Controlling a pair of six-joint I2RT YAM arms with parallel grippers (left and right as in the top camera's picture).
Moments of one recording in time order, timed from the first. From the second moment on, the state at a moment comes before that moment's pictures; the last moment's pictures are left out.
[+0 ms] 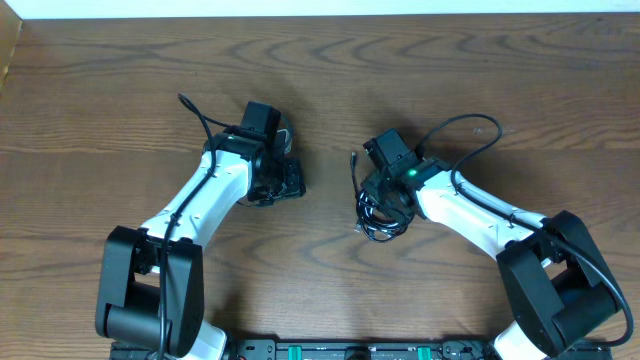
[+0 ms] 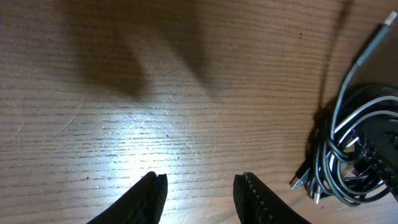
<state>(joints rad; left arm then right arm) -0.26 1.70 1.08 -0.75 0.31 -0.38 0.58 1.78 1.02 -0.47 -0.05 1.36</state>
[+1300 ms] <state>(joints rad) -0.26 1.70 1.08 -0.75 0.31 -0.38 0.58 1.78 1.02 -0.51 -0.18 1.43</state>
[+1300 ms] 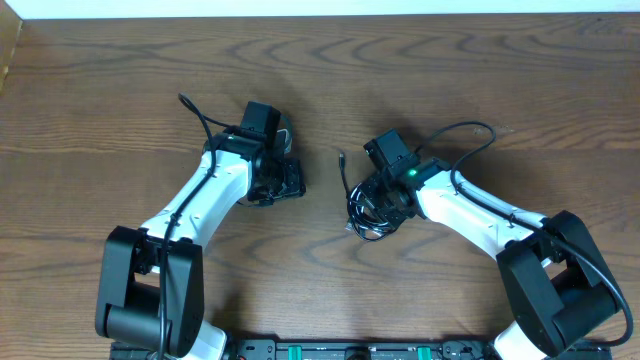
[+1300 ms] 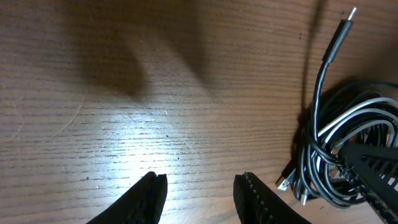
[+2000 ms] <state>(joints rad) -0.26 1.70 1.08 -0.75 0.30 -0.38 0.58 1.78 1.02 -0.51 -0.13 1.34</state>
